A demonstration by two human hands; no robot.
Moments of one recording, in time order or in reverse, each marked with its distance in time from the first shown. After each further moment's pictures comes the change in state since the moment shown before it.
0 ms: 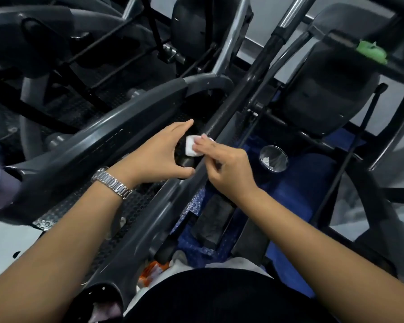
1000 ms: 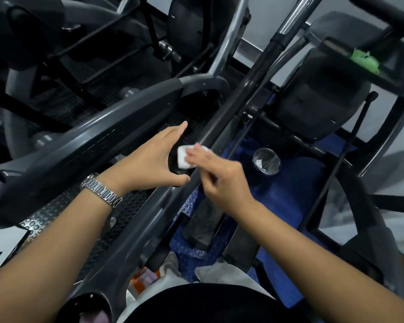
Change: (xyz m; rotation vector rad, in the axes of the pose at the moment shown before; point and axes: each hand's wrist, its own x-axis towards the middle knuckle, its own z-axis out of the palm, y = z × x) left_hand 0.002 -0.002 -0.001 -0.053 -0.019 -0.015; right_hand -0.007 -0.001 -0.002 0.058 -0.067 0.017
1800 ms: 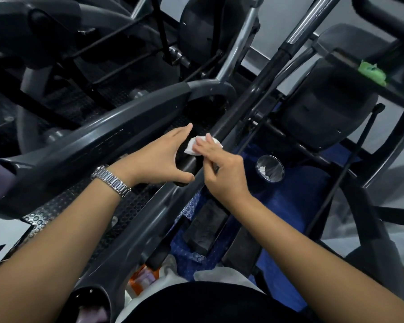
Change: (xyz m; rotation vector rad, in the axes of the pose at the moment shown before) left_hand 0.006 -0.004 0.001 0.011 -0.061 -0.068; right_hand 0.014 0.001 0.010 0.088 0.066 0.156
